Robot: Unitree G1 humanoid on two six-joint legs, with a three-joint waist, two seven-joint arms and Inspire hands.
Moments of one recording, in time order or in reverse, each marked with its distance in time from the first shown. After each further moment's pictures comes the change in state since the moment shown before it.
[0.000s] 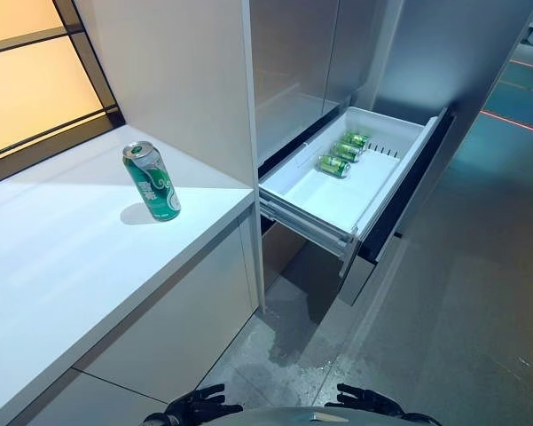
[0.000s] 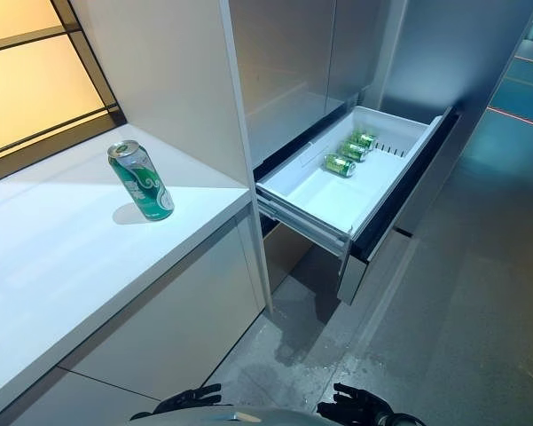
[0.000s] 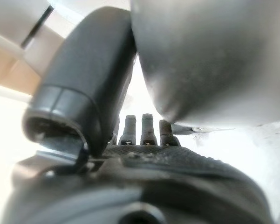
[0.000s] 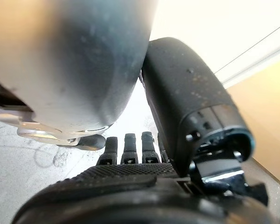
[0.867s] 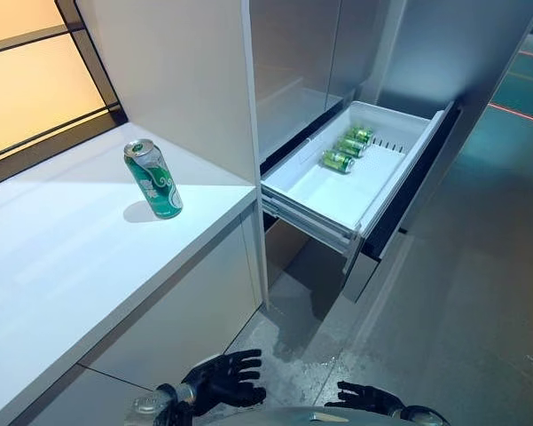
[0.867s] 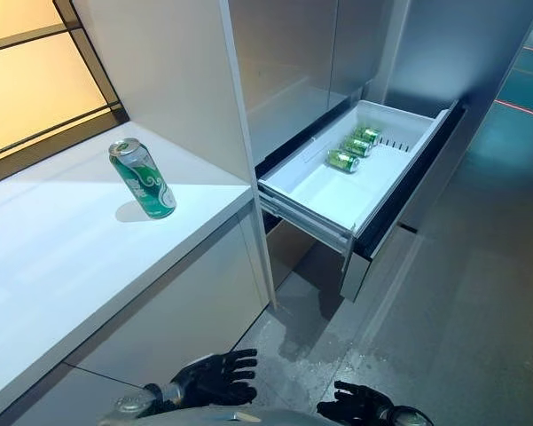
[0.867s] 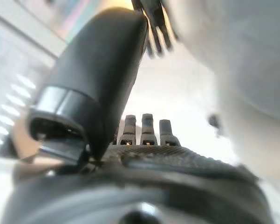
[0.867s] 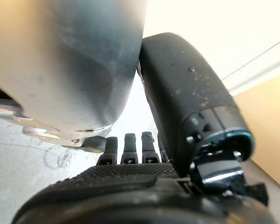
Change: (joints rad) left arm -0.017 0.047 -0.141 -0.224 -0.069 -0.088 -0.364; right arm -0.039 -0.021 0.021 -0.002 -0.022 0.042 0.020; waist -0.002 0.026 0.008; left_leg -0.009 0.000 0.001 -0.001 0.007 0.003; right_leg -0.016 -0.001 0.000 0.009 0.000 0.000
